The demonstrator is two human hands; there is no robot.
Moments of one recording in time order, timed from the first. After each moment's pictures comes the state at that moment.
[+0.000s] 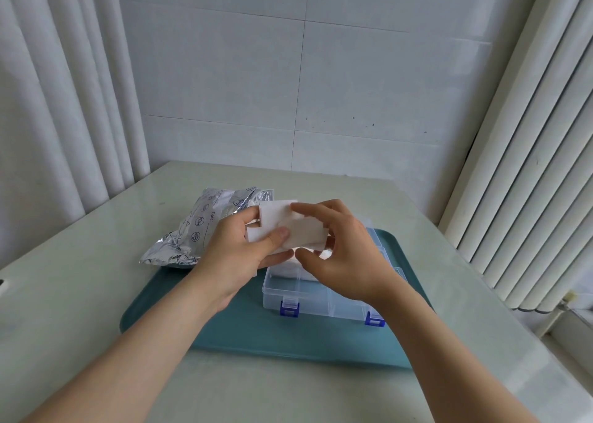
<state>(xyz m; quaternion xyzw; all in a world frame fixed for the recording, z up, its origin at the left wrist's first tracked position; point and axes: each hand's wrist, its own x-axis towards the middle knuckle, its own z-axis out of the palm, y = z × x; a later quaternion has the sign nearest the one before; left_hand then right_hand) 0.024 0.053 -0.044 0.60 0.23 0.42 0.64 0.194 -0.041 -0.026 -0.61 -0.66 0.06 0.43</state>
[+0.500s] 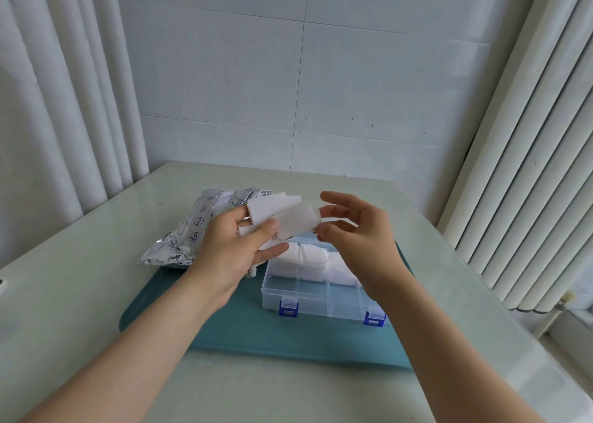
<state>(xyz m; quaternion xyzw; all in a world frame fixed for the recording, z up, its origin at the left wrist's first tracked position) 0.026 0.059 -0.045 0.54 0.25 0.46 0.65 0.199 -0.044 -0.015 -0.59 -0.46 0.22 0.63</state>
